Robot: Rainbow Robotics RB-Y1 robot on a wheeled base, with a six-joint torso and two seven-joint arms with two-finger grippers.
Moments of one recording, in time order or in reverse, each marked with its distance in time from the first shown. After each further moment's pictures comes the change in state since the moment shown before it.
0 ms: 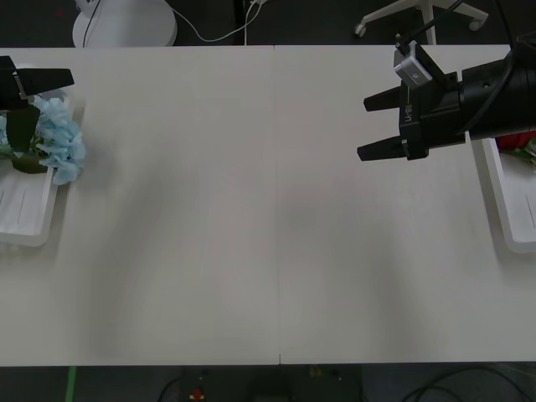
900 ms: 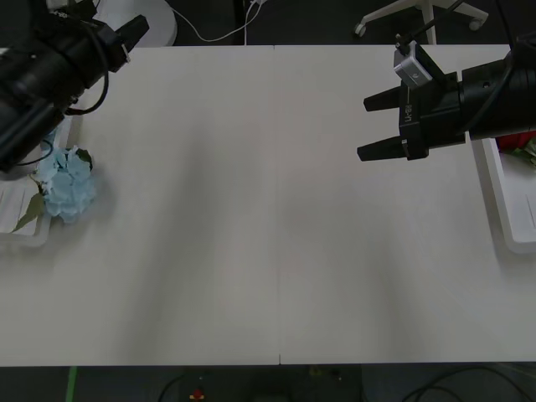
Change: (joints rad) right arm 0.000 0.000 0.000 0.000 0.000 0.000 0.000; left arm -0.010 0.031 -0.574 -0.274 0.717 1.141 -0.988
